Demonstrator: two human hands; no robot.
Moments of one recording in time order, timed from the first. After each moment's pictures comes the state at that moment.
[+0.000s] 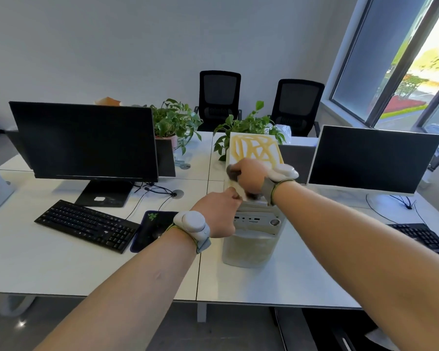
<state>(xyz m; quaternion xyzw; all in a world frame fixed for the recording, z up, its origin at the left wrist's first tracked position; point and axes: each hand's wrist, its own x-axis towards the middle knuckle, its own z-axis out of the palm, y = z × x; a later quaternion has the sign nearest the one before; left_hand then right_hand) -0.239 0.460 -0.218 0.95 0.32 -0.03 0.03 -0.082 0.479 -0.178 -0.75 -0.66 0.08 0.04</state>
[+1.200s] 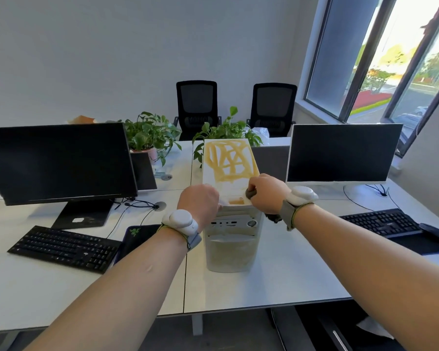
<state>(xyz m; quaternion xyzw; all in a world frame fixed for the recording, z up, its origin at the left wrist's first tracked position) -0.190 0.478 -0.223 0.91 0.37 0.03 -0.16 -0.007 0.394 -0.194 -0.80 -0.59 0.07 0.06</state>
